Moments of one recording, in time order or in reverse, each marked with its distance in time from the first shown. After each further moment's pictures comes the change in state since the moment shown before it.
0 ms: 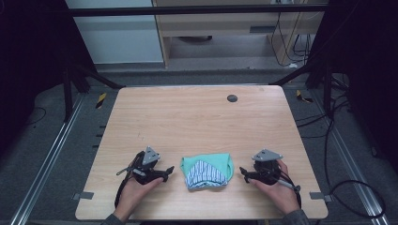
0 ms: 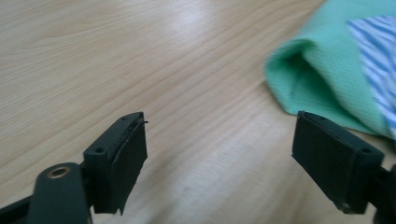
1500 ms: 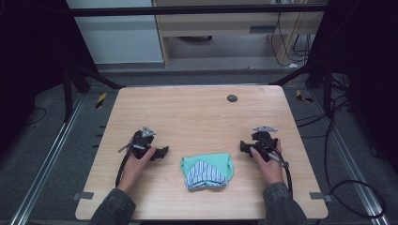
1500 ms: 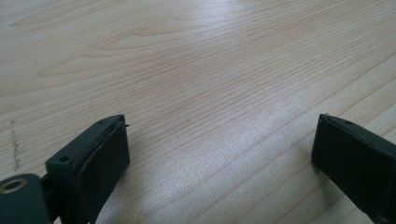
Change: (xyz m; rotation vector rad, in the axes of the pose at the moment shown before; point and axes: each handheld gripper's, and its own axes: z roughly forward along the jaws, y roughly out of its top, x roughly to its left) left arm 0.071 0.020 0.049 0.074 0.093 -0.106; right arm -0.056 0.037 0.078 0.044 -0.230 0.326
